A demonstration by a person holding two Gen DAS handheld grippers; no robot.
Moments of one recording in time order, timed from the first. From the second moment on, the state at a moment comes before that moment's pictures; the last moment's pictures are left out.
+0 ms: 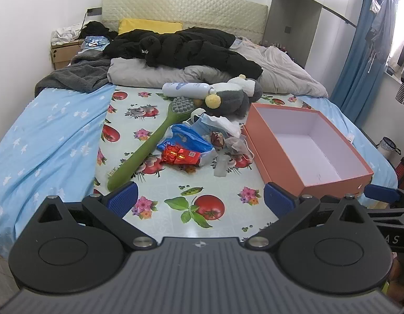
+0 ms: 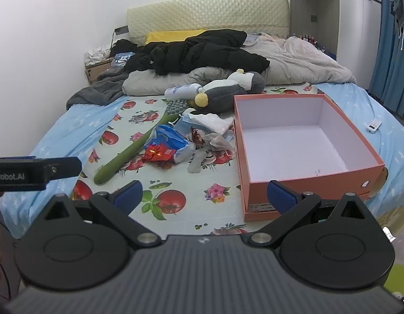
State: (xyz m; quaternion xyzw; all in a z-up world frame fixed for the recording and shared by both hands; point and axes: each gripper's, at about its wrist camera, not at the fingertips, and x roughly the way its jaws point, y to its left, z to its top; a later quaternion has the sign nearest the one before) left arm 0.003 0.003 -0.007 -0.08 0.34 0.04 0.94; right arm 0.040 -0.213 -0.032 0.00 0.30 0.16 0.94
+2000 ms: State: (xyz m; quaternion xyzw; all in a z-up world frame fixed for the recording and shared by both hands) left arm 0.139 0.072 -0.096 -0.12 0.42 0.05 0.90; right arm 0.147 -0.151 -0.115 0.02 0.39 0.18 0.90
